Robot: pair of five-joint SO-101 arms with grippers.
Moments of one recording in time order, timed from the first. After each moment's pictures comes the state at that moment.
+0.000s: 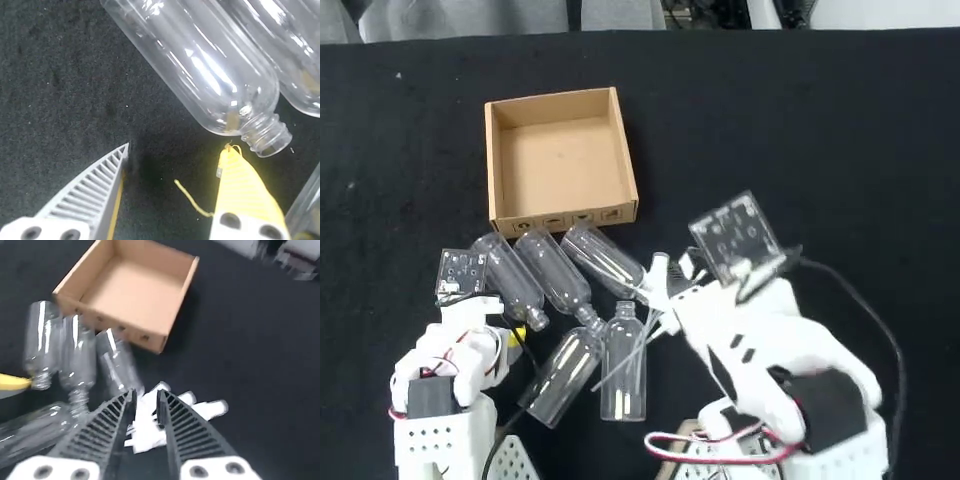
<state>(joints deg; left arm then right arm) -11.5 -103.7 96.1 72.9 -12.4 -21.7 -72.2 38.6 83.1 9.2</state>
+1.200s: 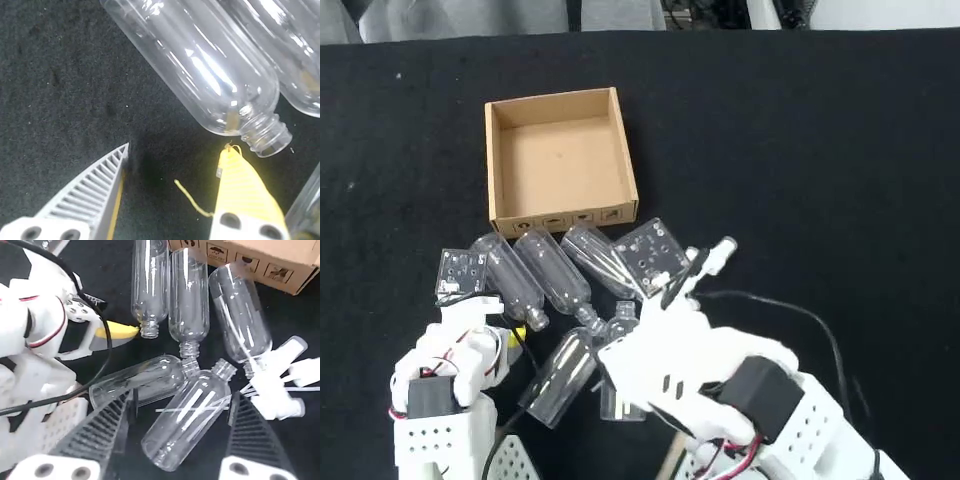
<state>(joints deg) -11.5 -103.7 96.1 72.9 -12.4 -52.0 -67.6 46.6 83.7 -19.6</state>
